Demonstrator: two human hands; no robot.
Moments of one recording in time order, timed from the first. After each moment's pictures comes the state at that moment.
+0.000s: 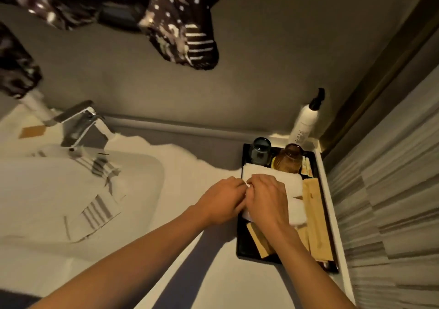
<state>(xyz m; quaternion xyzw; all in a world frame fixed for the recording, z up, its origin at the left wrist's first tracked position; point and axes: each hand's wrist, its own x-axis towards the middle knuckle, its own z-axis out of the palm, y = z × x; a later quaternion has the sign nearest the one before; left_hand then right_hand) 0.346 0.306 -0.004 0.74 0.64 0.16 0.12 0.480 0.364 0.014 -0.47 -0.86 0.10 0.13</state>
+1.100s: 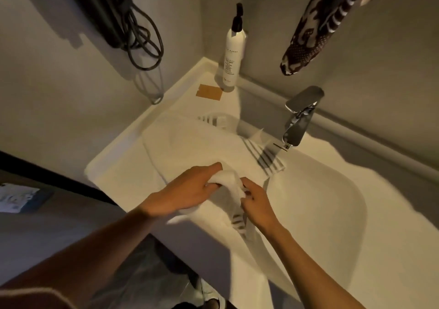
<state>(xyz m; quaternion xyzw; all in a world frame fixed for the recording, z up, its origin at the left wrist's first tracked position) -0.125 -0.060 -0.018 0.44 0.81 0.26 0.29 0.010 0.094 -0.087 -0.24 -0.78 0.58 0.00</state>
